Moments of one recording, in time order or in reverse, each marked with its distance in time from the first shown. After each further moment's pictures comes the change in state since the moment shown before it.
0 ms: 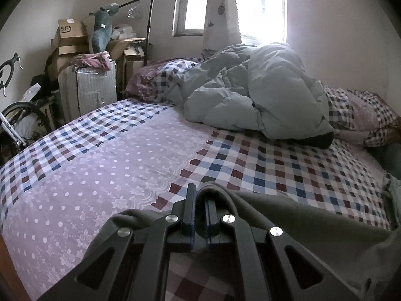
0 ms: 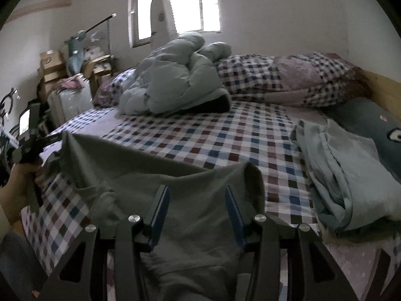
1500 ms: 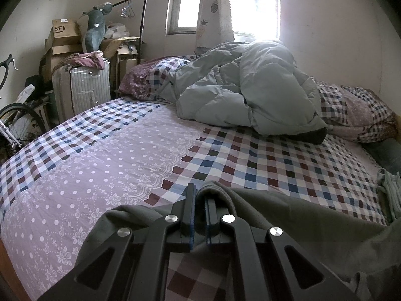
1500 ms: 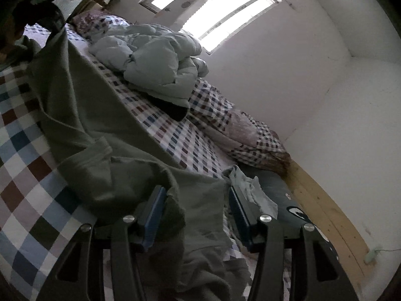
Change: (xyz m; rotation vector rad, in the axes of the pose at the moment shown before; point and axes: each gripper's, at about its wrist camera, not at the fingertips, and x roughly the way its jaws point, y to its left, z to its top) left arm -0.005 -0.007 -0.004 0.015 0.009 -0.030; right arm 0.031 0.152 -0.051 -0.543 -0.032 -0.691
